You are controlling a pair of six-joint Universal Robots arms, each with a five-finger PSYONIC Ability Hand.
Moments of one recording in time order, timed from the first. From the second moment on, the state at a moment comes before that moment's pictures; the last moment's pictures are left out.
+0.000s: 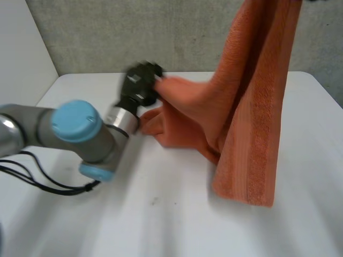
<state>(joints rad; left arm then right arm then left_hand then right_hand) 4.18 -2.28 -1.26 3.79 -1.46 2.97 1.98 -1.78 1.37 -0.12 1.30 2.69 1.17 1.20 1.20 1.20 1.01 0.99 1.19 1.19 1.19 0.99</state>
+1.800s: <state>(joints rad) 4.43 -1.94 -1.81 3.18 -1.65 3.02 1.77 -1.28 1.62 -0.26 1.41 2.66 0.64 0.64 0.64 0.64 0.46 0.99 1.19 1.19 1.19 0.99</state>
